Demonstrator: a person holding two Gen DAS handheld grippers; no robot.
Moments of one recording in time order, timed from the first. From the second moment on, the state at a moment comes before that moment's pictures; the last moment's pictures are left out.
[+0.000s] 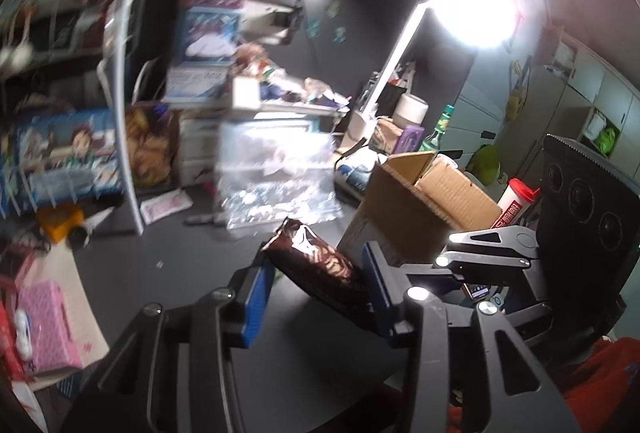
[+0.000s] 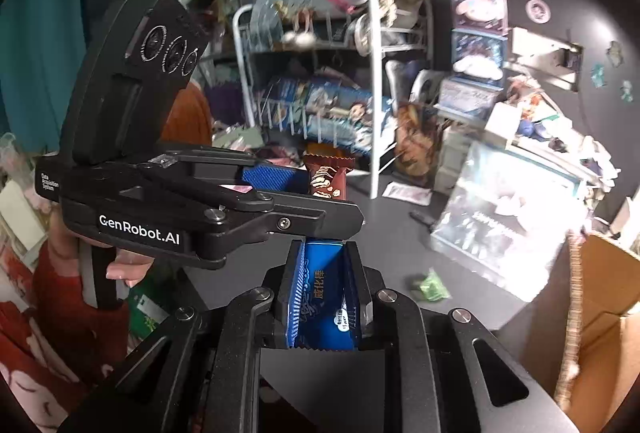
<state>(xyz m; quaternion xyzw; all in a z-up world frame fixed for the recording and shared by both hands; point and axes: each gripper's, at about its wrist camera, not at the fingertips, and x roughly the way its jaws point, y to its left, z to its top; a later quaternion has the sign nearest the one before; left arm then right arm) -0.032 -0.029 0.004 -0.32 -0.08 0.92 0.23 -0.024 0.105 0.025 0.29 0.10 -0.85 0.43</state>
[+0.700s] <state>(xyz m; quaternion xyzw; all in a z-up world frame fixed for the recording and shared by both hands) -0.125 0.171 0.022 -0.37 0.02 0.88 0.31 -0.078 0.288 0.034 0.33 0.04 -0.88 0.33</state>
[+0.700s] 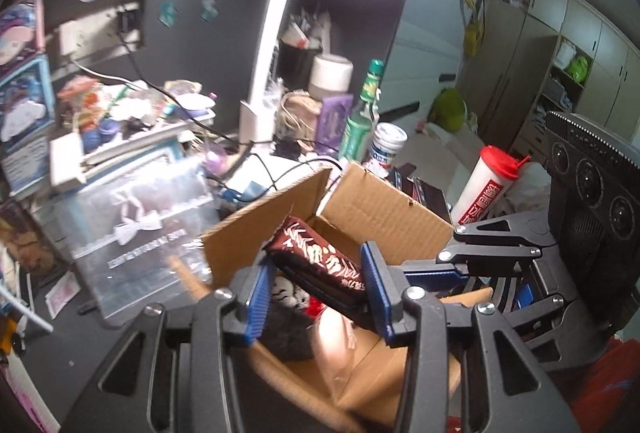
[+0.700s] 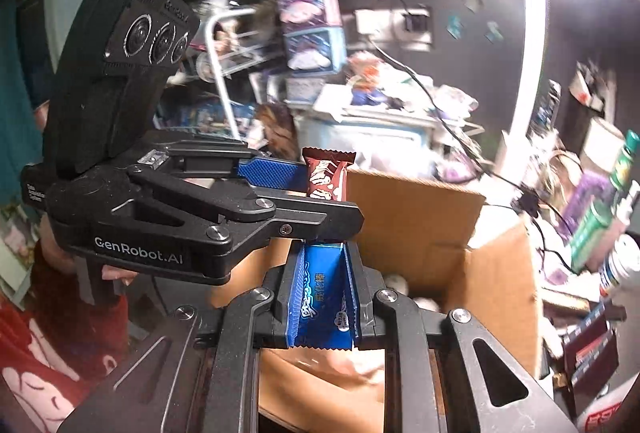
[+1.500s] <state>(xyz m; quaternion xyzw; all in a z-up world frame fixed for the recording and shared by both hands) -0.090 0.093 0.039 -0.32 -0.01 0.91 0.26 -0.069 0.260 0.040 0.33 0.07 -0.89 0.31</state>
